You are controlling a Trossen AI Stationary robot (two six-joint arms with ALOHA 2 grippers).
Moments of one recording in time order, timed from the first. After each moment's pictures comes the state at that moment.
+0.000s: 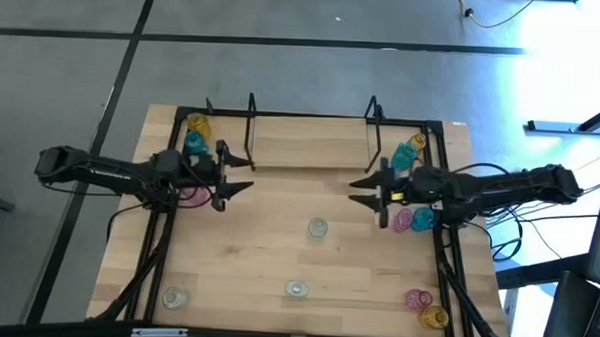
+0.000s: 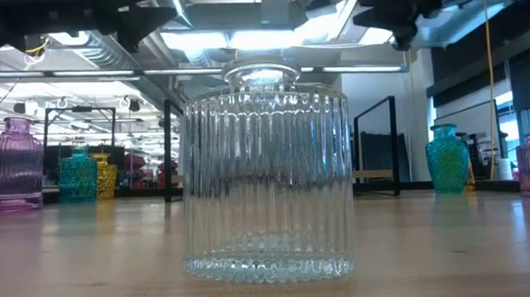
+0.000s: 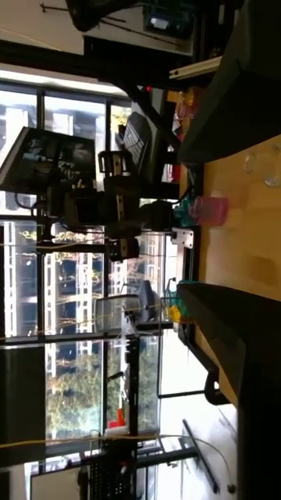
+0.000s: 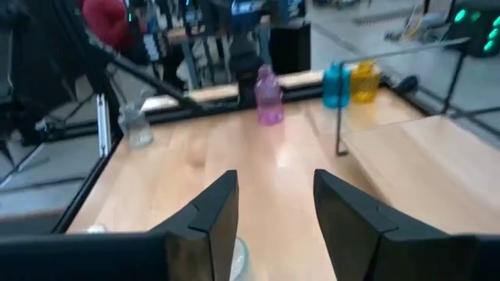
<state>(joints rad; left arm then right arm) 0.03 0.74 0.31 0.58 -0.10 -0.01 0.09 0.93 0.60 0.10 0.09 0.18</state>
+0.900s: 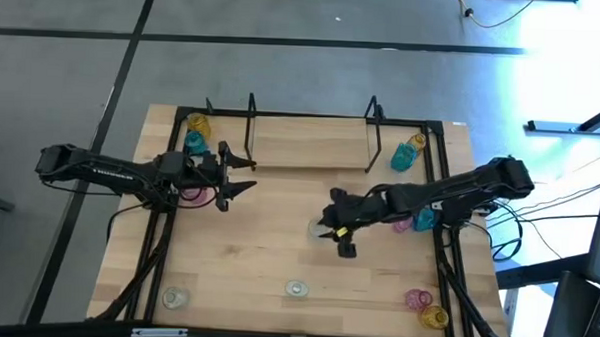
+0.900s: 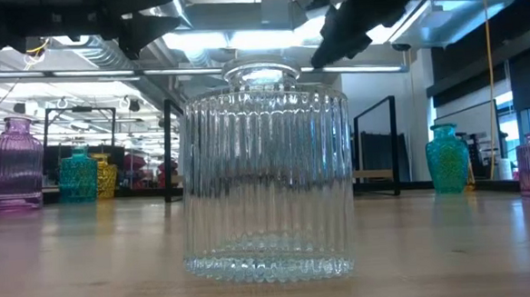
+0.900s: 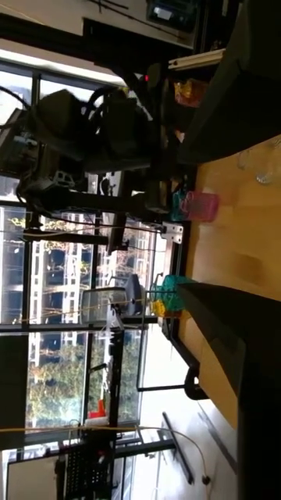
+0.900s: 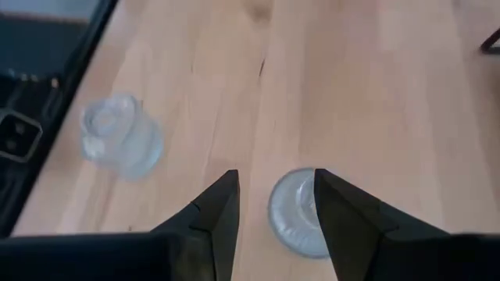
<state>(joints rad) 0.02 0.77 0.31 0.57 -0.14 -0.06 0.23 1.52 1.10 -0.38 -0.01 0.10</state>
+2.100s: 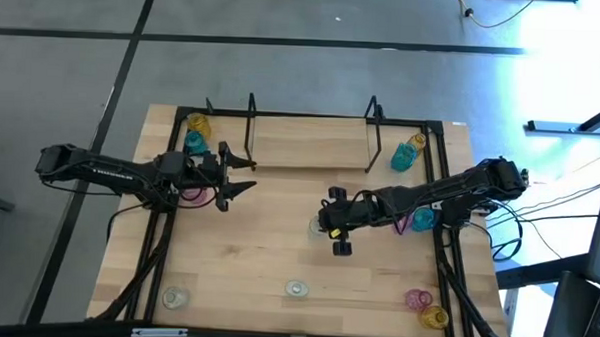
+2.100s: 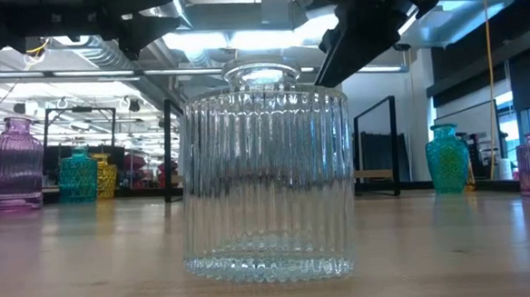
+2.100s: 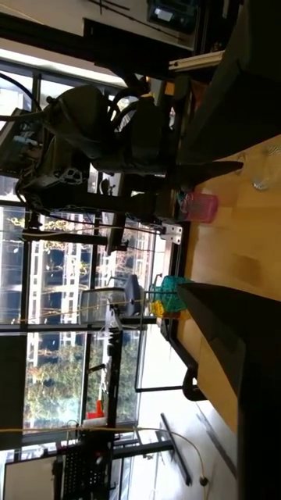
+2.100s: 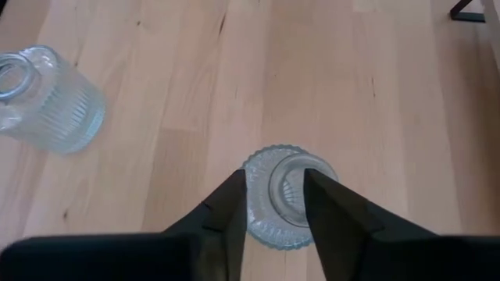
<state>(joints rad) 0.02 0.77 0.31 0.57 -0.14 -0.07 0.23 1.59 1.12 -0.44 0.10 0.07</state>
